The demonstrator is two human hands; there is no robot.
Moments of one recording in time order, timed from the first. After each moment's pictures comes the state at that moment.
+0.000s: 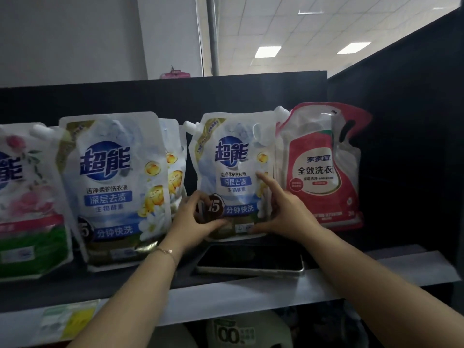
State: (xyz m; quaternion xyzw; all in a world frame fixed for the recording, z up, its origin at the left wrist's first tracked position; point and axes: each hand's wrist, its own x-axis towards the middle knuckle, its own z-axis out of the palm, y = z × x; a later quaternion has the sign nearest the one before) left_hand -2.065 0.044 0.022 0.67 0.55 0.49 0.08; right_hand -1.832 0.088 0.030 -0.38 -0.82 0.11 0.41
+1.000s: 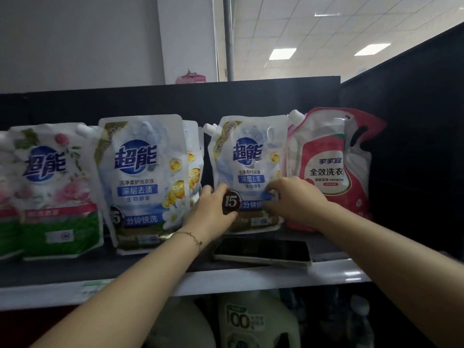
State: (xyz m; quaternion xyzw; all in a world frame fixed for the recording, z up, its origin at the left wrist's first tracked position) left_hand -2.041 0.013 0.047 0.68 0.64 0.35 -0.07; right_hand -1.846 0.045 0.083 -0.48 -0.84 -0.06 0.25
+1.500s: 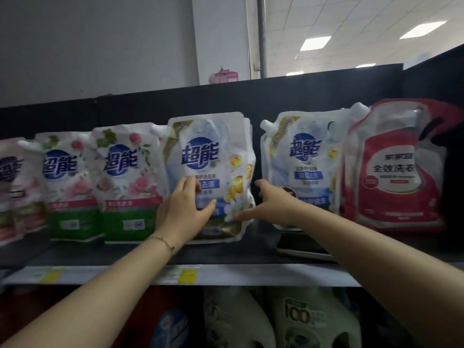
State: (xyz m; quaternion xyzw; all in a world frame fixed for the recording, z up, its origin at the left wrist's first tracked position) left_hand -2.170 -0.067 0.054 0.59 0.66 0.40 -0.24; right_hand -1.974 0.008 0.080 -0.38 -0.85 0.27 0.25
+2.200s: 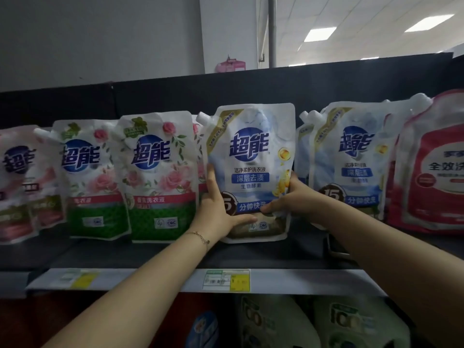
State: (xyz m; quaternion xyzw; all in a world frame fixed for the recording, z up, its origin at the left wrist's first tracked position) left_hand -2.215 -0.046 0.042 0.60 0.69 0.41 0.01; right_hand -2.038 0.053 0.067 -0.36 -0.74 0.46 0.33
